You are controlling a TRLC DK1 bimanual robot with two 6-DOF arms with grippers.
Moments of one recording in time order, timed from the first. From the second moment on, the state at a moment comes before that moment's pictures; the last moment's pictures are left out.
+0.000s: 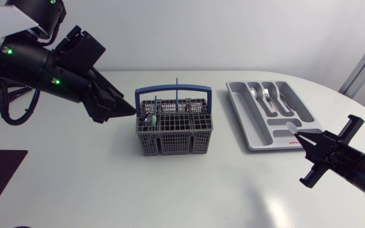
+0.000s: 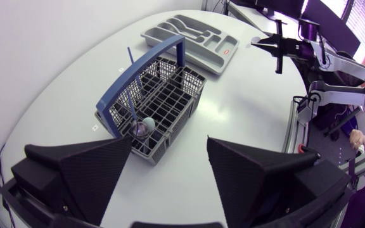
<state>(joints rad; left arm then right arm) -0.33 1.37 1.27 -0.86 0.43 0.46 -0.23 0.85 0.26 0.16 -0.40 -1.17</state>
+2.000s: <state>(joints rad) -0.26 1.42 1.32 -0.92 0.43 0.49 -0.41 1.51 0.60 0.32 -0.34 -1.52</state>
